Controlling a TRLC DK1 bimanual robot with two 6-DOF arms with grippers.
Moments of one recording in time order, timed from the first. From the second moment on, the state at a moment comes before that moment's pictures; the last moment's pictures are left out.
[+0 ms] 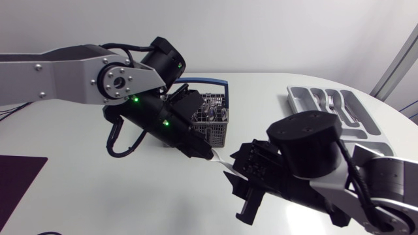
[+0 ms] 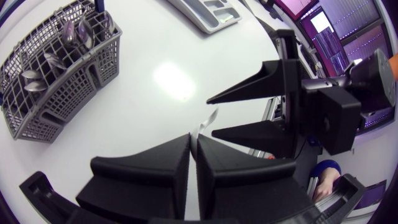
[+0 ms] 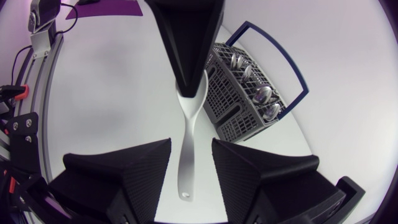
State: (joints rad) left arm -0.64 1.63 1.24 -0.74 0.53 0.05; right arm 0.89 1.15 0.58 -0.12 0.14 -0.43
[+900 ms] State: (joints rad) left arm -0.64 1.68 1.28 -0.76 0.58 0.03; right arm 0.90 1.24 0.59 -0.03 0.20 -0.43
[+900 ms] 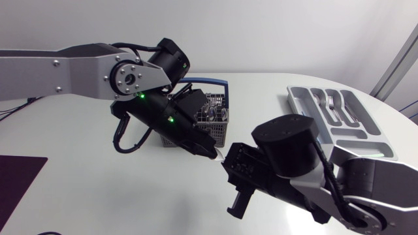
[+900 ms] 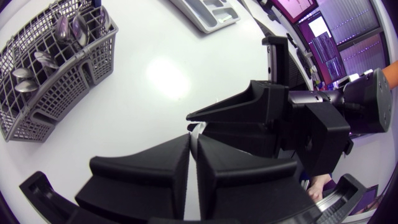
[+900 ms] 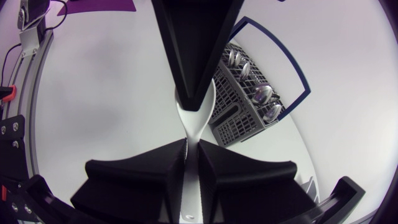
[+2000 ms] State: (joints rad) left arm -0.35 1.65 1.44 -0.70 0.41 0.27; right arm 0.28 1.12 0.57 -0.32 -0.23 -0.81
